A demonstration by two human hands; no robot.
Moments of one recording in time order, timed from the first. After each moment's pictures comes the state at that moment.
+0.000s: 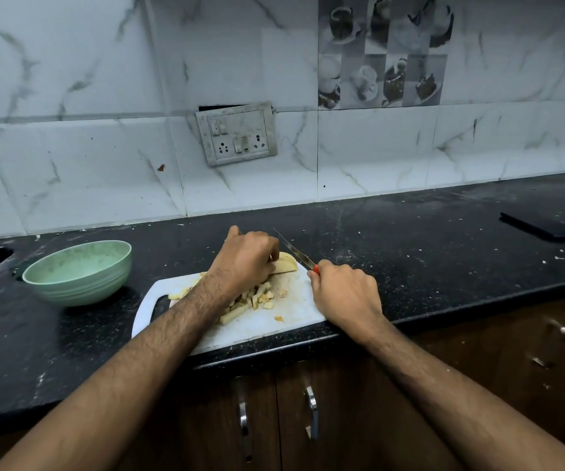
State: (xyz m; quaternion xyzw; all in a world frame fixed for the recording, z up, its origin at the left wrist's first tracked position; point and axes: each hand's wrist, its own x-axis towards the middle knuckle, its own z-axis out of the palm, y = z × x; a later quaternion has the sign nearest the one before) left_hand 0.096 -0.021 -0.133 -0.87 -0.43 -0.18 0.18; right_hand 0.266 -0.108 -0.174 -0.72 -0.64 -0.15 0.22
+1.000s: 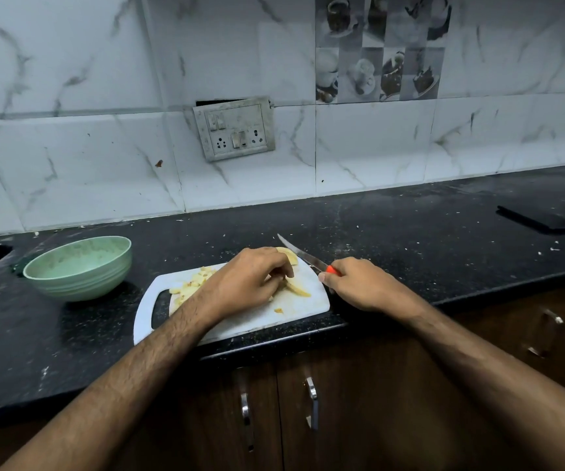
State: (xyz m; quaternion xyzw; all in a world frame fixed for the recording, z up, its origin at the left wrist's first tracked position) left_hand 0.077 -0.048 -0.155 -0.93 -0.24 -0.28 0.03; right_hand 0.296 -0.127 -0.144 -0.72 -0.67 0.11 0.18
